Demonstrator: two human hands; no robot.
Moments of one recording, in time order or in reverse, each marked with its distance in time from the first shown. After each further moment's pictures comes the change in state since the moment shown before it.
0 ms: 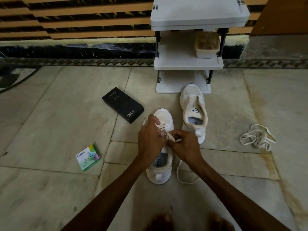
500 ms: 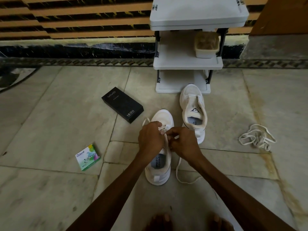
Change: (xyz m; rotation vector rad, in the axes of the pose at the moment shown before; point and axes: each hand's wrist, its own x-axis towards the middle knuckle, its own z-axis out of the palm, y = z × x) left_hand 0.007 0.010 -0.003 0.111 -0.116 -0.121; right_hand 0.009 -0.010 -0.005 -0.091 -0.085 -0.058
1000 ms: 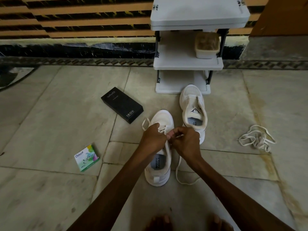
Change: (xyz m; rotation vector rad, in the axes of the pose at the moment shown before) left_hand -0.005 0.007 -0.009 -0.362 -0.245 -0.222; right_hand 0.001 0.003 0.004 0.119 0.187 0.112
